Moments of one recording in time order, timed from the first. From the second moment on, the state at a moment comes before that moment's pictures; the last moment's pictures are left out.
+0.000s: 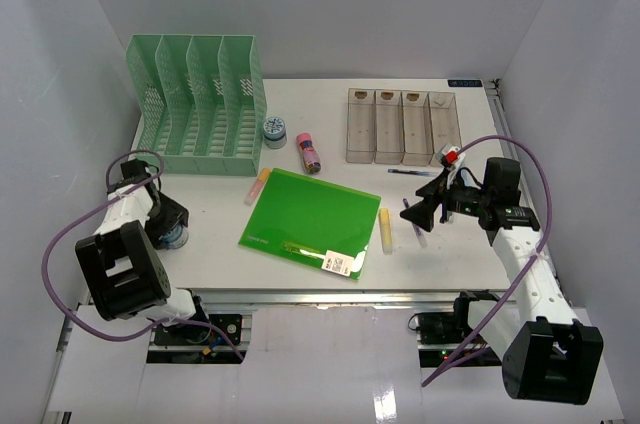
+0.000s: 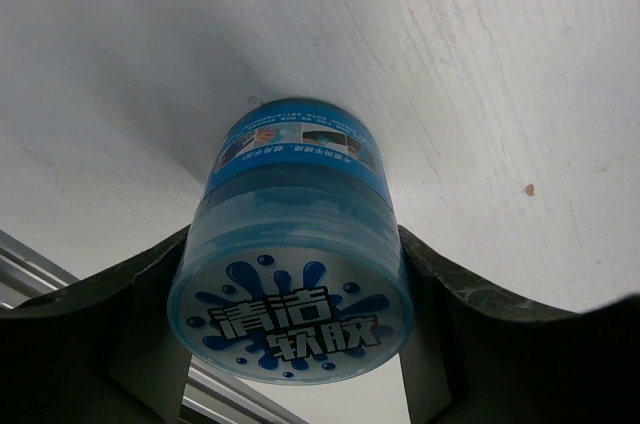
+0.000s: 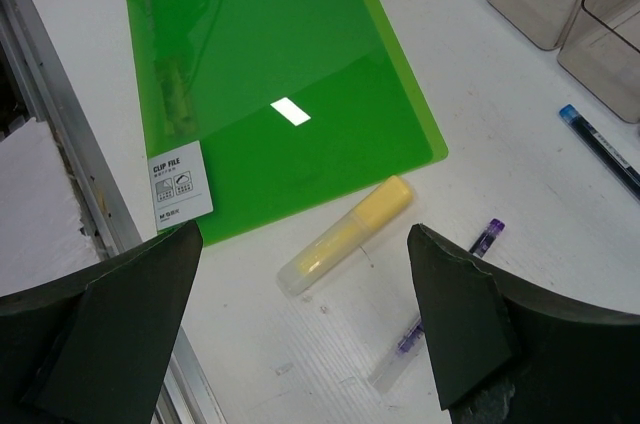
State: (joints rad) left arm 0.38 1.43 0.85 -0.75 -0.10 -0.58; right arm -0.03 0.95 0.66 -0.39 -1.03 -0.36
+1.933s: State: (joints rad) left arm -0.70 1.49 0.90 0.41 0.75 -1.17; right arm 0.44 0.86 0.67 0.06 -0.93 -0.33
